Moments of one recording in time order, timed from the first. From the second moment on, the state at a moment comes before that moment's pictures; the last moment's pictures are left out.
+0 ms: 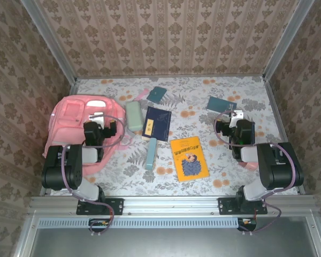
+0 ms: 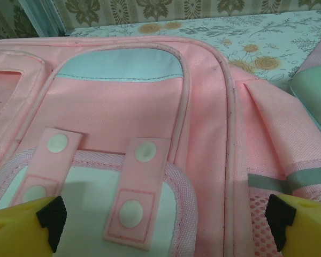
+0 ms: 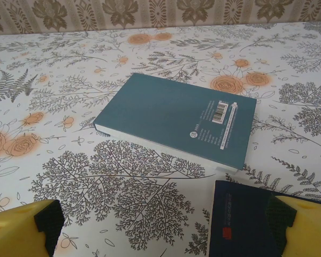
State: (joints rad) left arm -0.02 1.53 0.38 0.77 -0.05 0.07; right arm -0.02 1.53 0.38 0.77 -0.01 0.03
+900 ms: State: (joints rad) left arm -0.02 1.53 0.38 0.77 -0.05 0.07; right arm -0.01 1.53 0.38 0.77 0.00 0.03
